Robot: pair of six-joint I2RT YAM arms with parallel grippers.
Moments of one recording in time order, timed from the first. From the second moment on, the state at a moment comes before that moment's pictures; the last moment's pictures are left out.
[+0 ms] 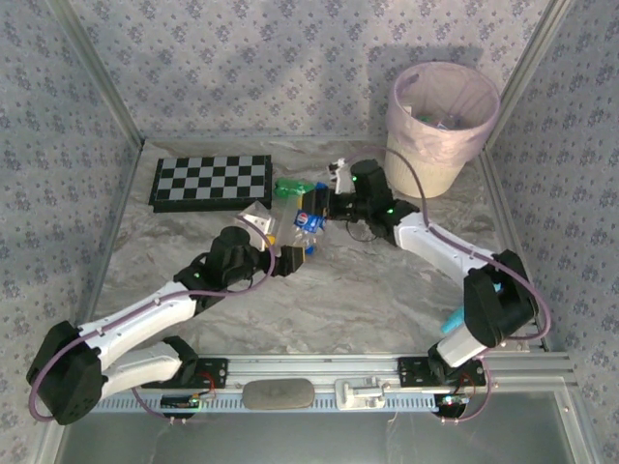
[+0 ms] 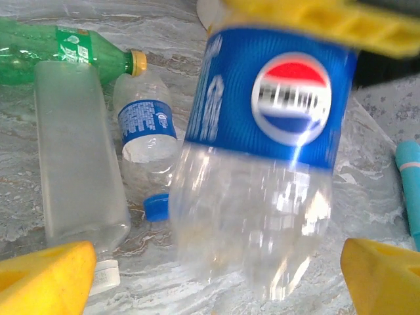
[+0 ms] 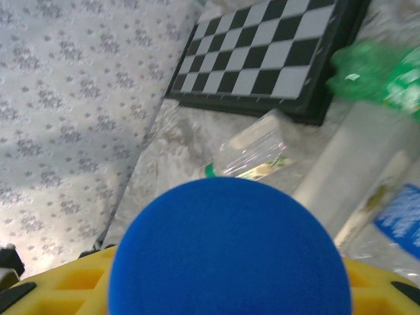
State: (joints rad) left arm -0.75 1.06 0.58 0.05 0.06 -0.45; right arm 0.51 1.53 1.16 -0.10 -0.50 0.60
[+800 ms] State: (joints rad) left arm -0.44 0.97 0.46 -0.04 -0.01 -0.58; right arm 0.04 1.64 1.93 -0.39 -0.18 0.26
